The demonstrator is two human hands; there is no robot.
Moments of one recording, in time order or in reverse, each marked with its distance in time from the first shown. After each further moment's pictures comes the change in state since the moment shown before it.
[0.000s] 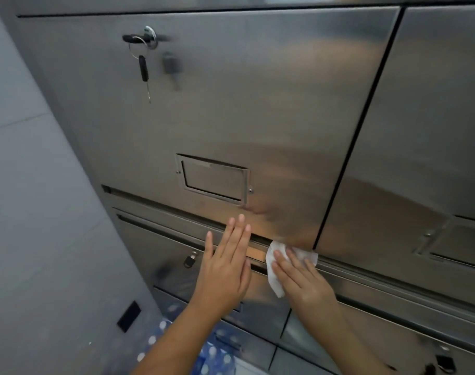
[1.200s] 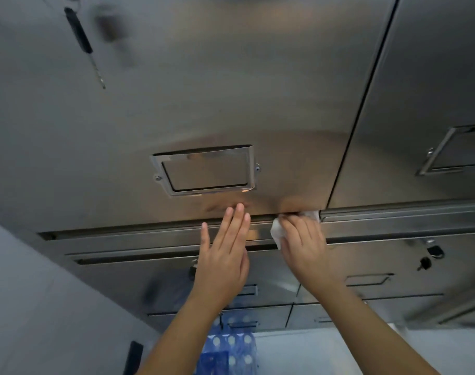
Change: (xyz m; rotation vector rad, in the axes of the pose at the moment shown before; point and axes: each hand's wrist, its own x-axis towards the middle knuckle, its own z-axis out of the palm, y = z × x) left_hand 0.005 -0.077 0.022 -0.099 -0.084 0.339; right_hand 0.029 -0.046 0.045 -0.334 0.124 0.419
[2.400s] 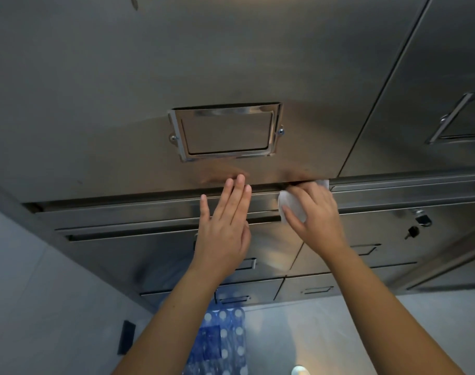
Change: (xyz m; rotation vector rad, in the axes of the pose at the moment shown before) left_hand -0.010 -0.021 0.001 -0.084 0.007 0.009; right_hand 0.012 -0.010 -0.015 0.045 -0.125 0.160
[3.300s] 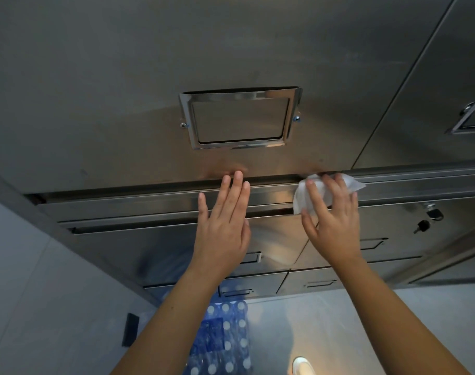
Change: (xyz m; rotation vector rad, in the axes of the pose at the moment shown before) left_hand -0.013 -0.012 -0.001 -0.042 0.005 -0.045; right_hand -0.035 0.009 0.014 -0.277 0.038 0.029
